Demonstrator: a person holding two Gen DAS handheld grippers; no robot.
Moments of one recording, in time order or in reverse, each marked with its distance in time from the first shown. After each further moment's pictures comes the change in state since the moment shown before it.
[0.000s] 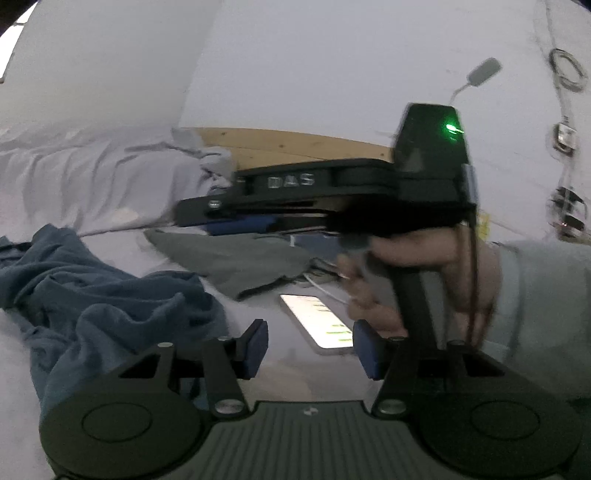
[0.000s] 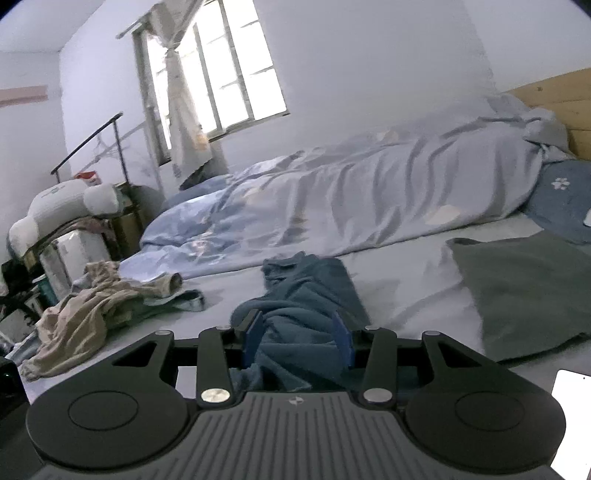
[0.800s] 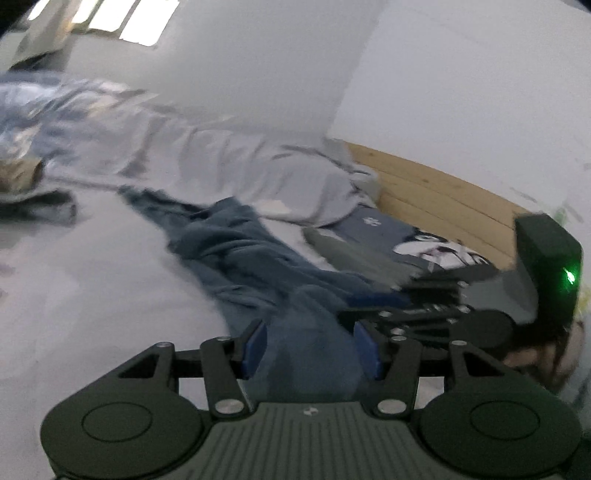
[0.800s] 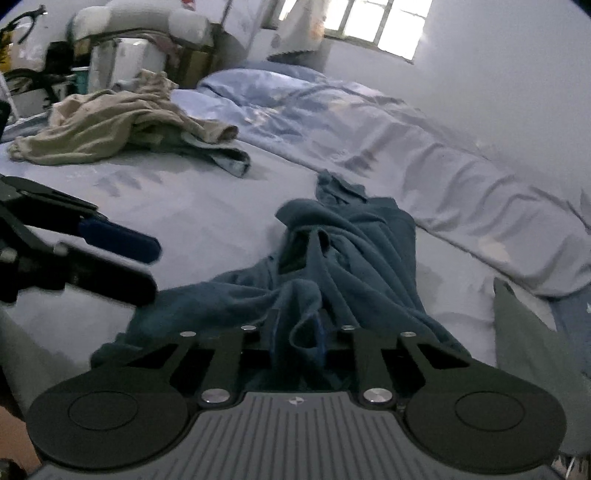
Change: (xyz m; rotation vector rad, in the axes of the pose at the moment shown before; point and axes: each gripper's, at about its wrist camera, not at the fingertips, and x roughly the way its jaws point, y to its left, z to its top) left arm -0.083 0.091 -0.012 -0.320 -0.068 0.377; right arm 0.066 0.081 -0.056 -0.592 0.288 -0.052
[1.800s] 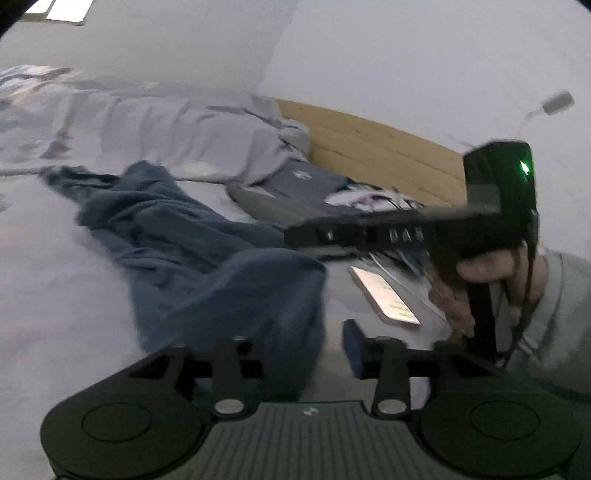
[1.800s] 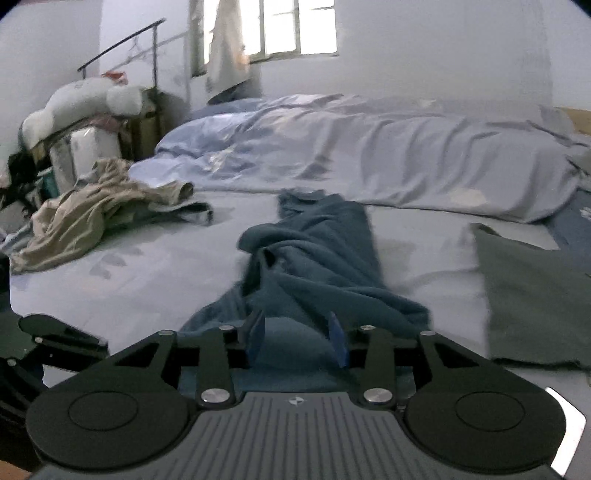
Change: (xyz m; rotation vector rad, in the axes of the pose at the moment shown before) left arm 0.014 -0.037 -0.019 0.108 0.133 -0.195; right arm -0.042 -0.062 -0.009 0.328 -0.075 0.078
